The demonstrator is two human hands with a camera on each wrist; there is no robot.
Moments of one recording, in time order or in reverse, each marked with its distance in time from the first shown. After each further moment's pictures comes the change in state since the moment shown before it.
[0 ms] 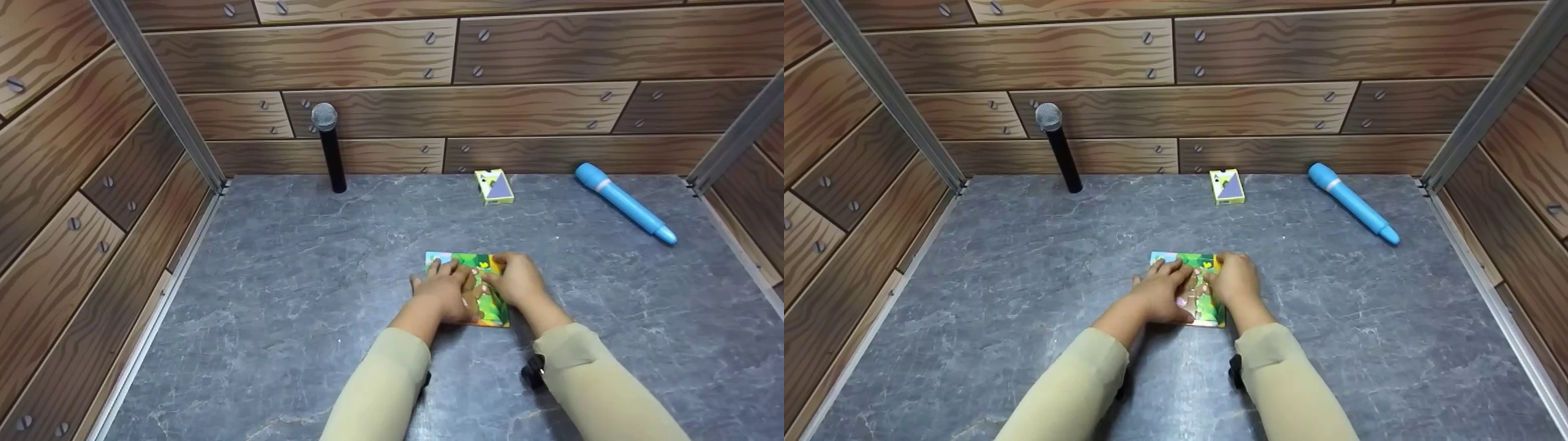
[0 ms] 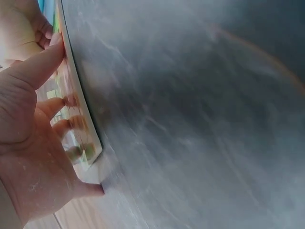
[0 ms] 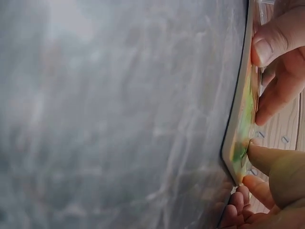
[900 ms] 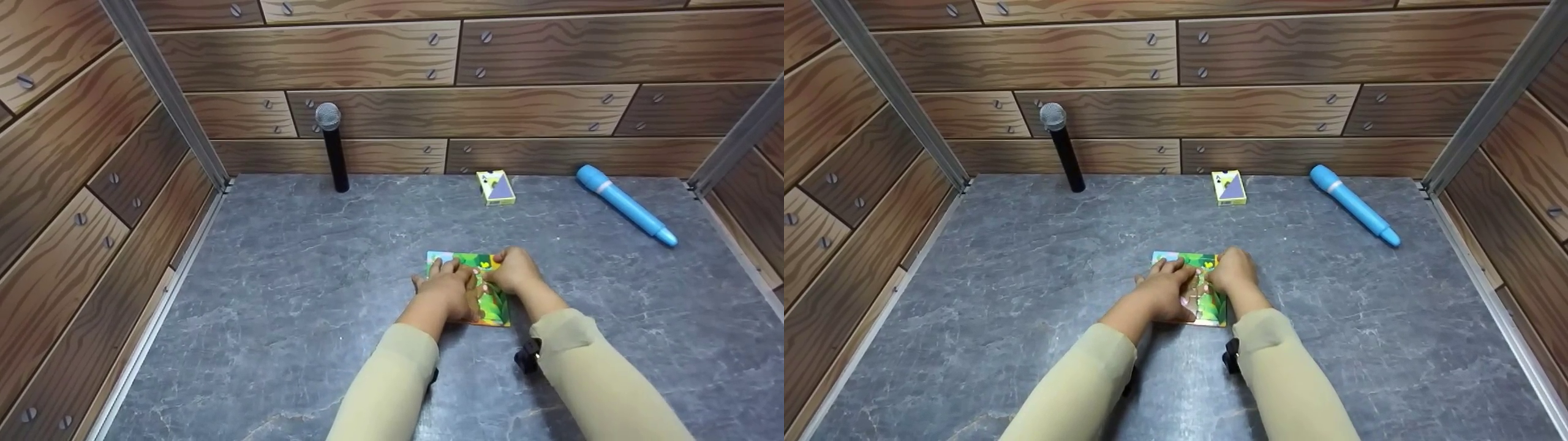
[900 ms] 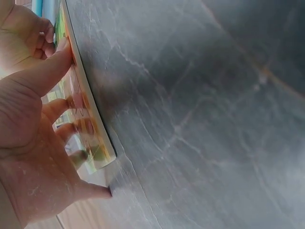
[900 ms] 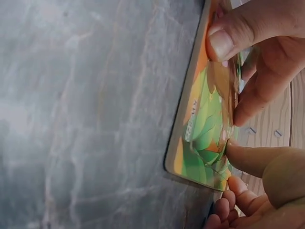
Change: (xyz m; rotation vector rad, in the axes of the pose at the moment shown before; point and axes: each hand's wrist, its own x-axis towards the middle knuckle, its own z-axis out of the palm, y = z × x) left_hand 0.002 0.009 -0.006 -0.023 -0.050 -0.052; right_hand 0.016 -0.010 -0.008 0.038 -0.105 0.137
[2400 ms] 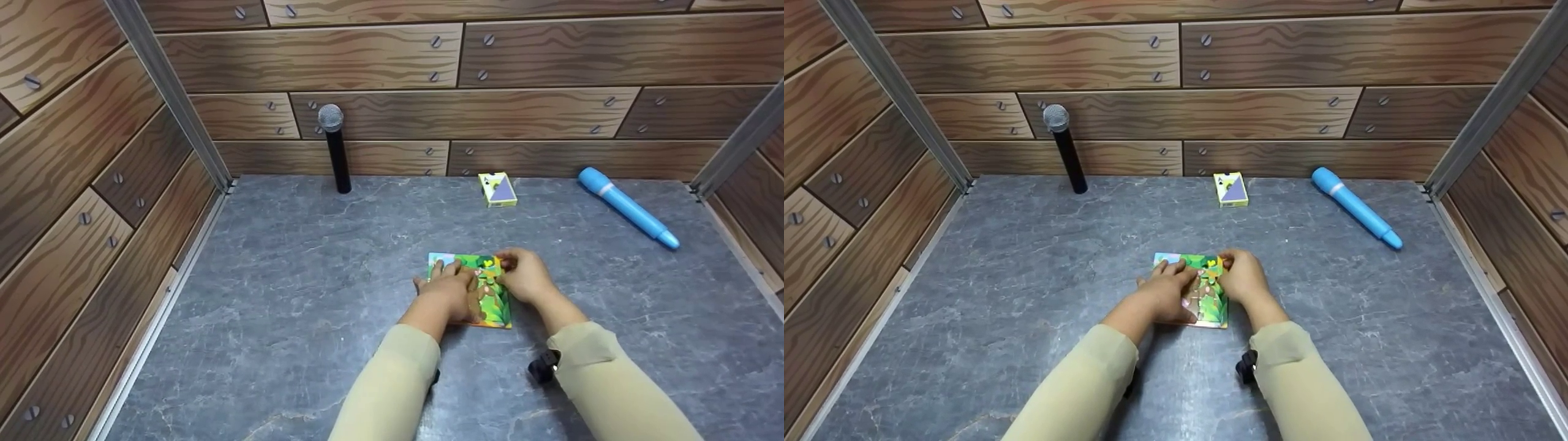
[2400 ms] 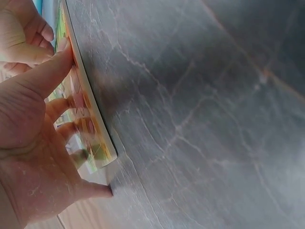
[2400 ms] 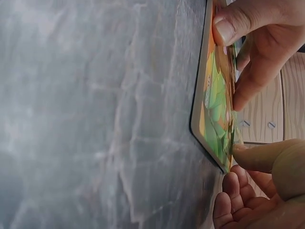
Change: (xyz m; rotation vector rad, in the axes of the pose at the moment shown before) left_hand -0.007 0.003 -0.002 0.020 0.025 -0.014; right_hand -0.008 0.019 -0.004 0.151 0.073 -0.220
